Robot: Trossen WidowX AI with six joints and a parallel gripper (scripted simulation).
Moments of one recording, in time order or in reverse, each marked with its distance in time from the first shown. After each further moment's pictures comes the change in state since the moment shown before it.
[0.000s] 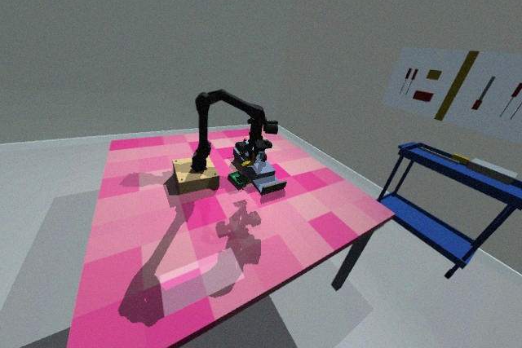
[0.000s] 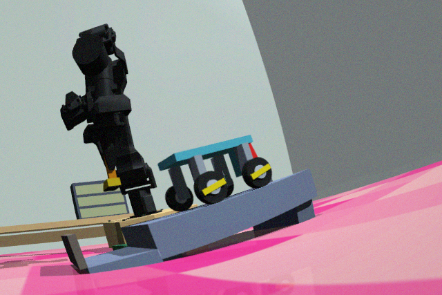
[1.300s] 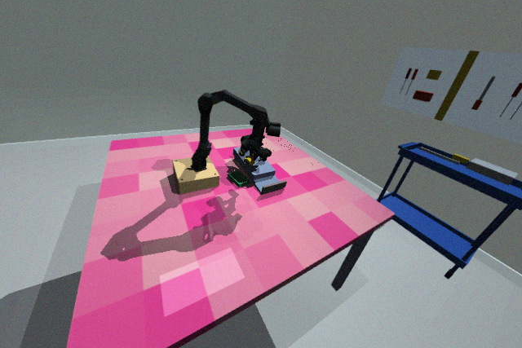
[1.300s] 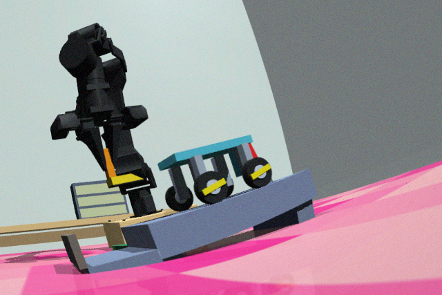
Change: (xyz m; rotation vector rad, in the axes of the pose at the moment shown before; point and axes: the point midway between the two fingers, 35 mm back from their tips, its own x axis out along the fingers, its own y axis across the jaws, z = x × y) arm -0.001 0.002 0.006 1.342 0.074 -0.057
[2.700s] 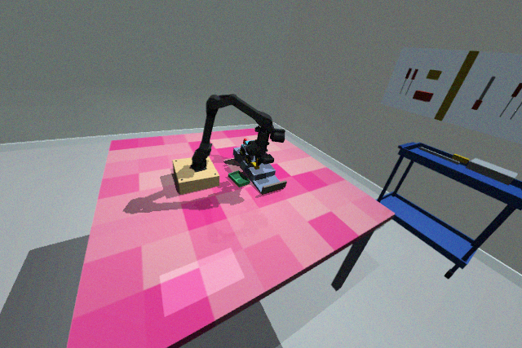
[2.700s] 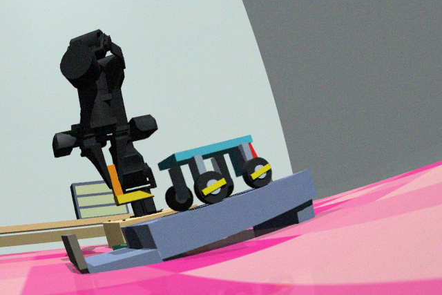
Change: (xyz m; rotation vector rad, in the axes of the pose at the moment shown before) arm 0.034 0.012 -0.030 0.182 0.012 -0.007
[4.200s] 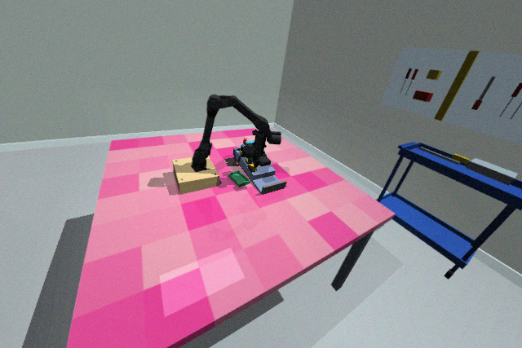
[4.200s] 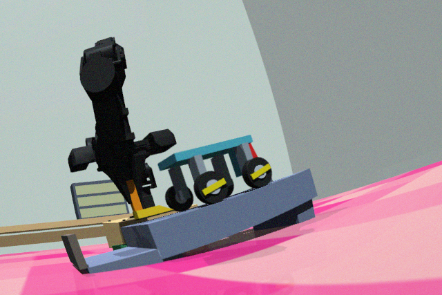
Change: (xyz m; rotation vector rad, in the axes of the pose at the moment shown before) arm 0.030 -0.024 -0.003 0.001 0.002 -0.004
